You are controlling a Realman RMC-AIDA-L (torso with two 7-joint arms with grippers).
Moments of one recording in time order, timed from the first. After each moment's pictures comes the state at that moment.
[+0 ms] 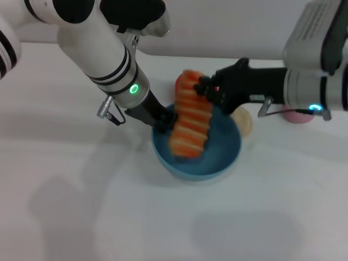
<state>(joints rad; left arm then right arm) -0.85 -2.06 1.60 0.94 -0.60 -1.23 0.04 0.56 2.07 -1.52 -1.00 -1.76 -0.93 1.69</state>
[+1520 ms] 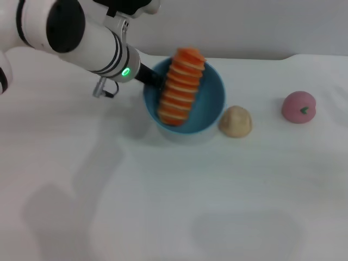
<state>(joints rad) -0.77 -2.06 1.65 0.94 -0.45 -0.86 0.09 0.27 2.07 -1.06 -0.57 -0.85 -1.20 1.27</state>
